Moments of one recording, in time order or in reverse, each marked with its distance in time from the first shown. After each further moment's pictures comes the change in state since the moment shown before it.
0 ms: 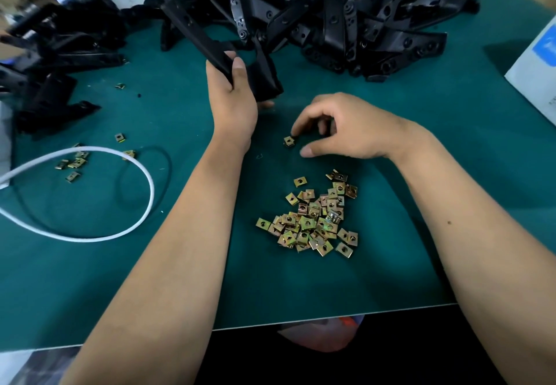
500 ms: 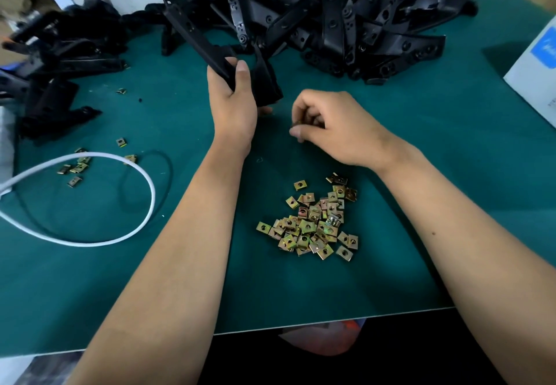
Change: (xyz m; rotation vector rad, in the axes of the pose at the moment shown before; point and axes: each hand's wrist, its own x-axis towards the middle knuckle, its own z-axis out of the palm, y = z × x) left_hand -0.001 0.001 0.000 -0.048 -0.010 -0.036; right_hand 0.004 -0.011 0.017 0.091 0.232 -0.032
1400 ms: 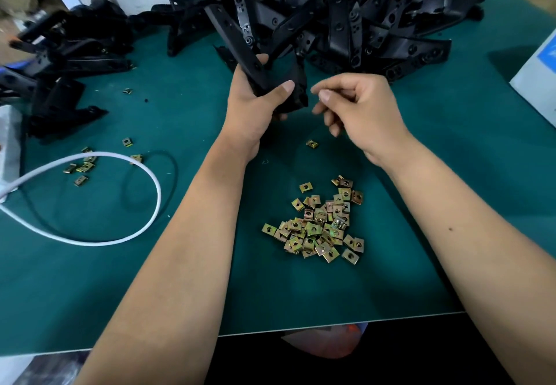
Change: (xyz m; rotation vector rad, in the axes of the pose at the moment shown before) left_hand -0.009 0.006 -0.002 -0.003 -0.295 -0.062; right_hand 0.004 0.010 -0.002 0.493 0.342 0.175
